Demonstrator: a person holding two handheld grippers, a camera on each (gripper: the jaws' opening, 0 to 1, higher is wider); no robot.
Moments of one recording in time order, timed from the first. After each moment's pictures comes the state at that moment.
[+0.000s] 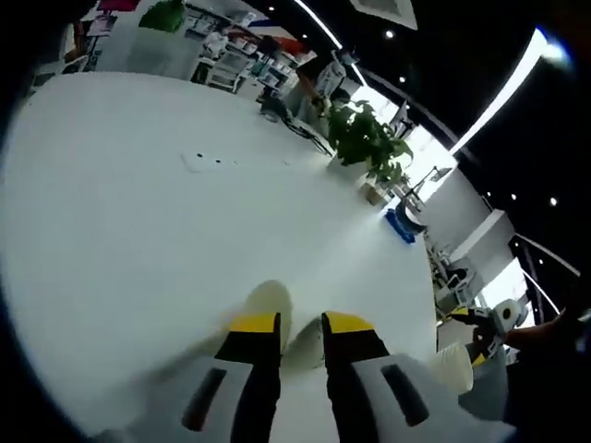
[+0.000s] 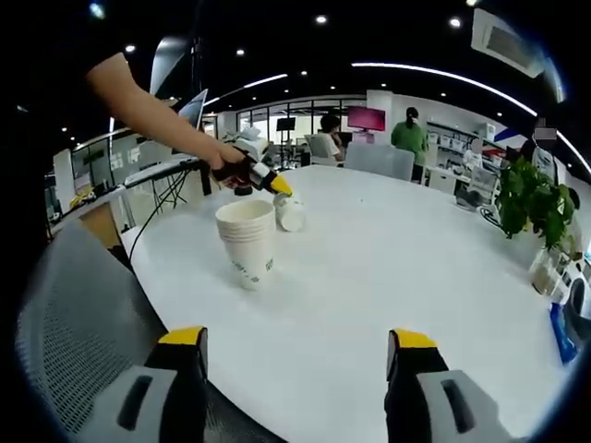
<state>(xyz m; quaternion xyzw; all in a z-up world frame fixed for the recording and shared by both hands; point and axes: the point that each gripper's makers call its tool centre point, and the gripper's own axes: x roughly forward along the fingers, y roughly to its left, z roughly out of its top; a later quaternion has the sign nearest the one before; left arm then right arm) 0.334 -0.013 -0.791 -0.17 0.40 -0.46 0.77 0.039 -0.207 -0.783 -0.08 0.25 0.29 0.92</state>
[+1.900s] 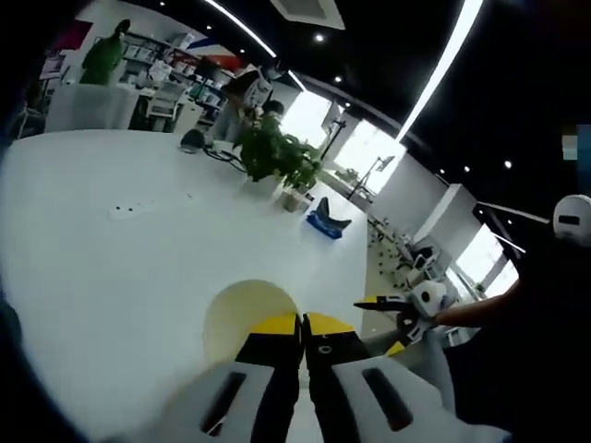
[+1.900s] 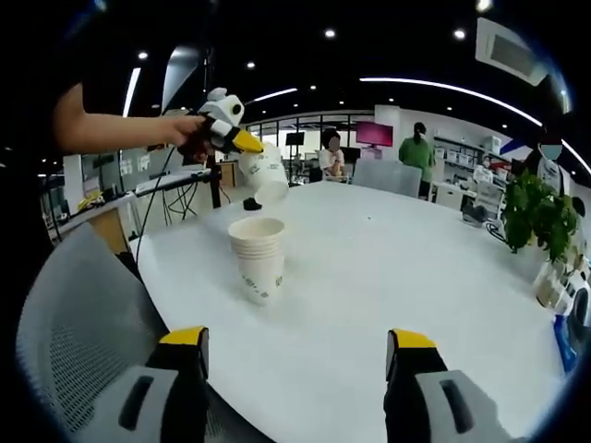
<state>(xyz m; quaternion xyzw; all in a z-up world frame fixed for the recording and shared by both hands) 0.185 -0.044 -0.647 -0.12 0.32 -0.57 0.75 0.038 -0.200 -0.769 -0.08 0.22 0.31 0.92</state>
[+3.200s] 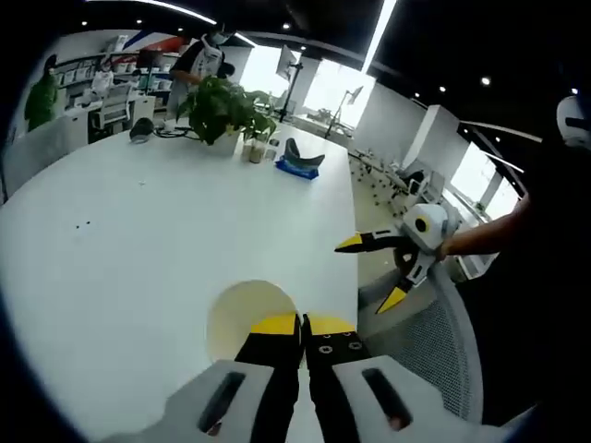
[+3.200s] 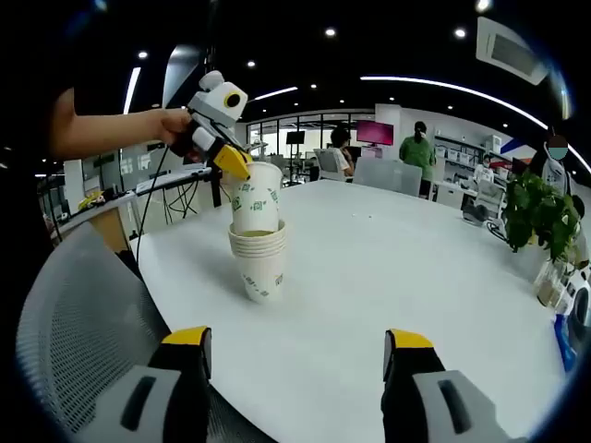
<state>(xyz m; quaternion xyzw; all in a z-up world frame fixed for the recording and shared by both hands) 0.133 -0.086 -0.689 0.06 0.34 -0.62 0.70 0.037 -0.197 -0.769 -0.08 0.22 0.31 0.92</state>
